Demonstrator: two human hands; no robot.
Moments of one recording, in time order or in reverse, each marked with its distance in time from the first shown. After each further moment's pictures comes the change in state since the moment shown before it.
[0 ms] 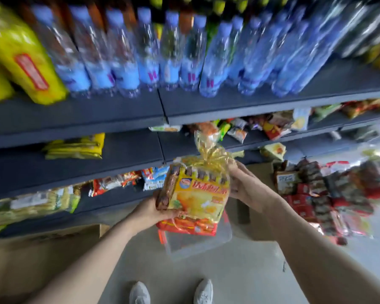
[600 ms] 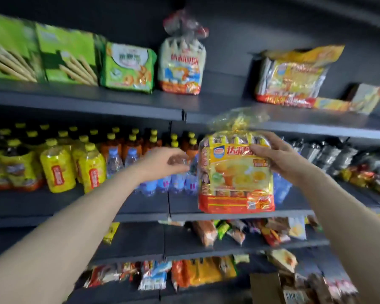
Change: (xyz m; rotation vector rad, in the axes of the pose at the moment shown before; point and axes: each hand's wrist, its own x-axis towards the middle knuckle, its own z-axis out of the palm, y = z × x) left_hand -0.084 0.355 -0.126 0.563 0.424 0.593; right_hand -0.135 -0.343 -0.011 -0.384 -0.005 -0.677
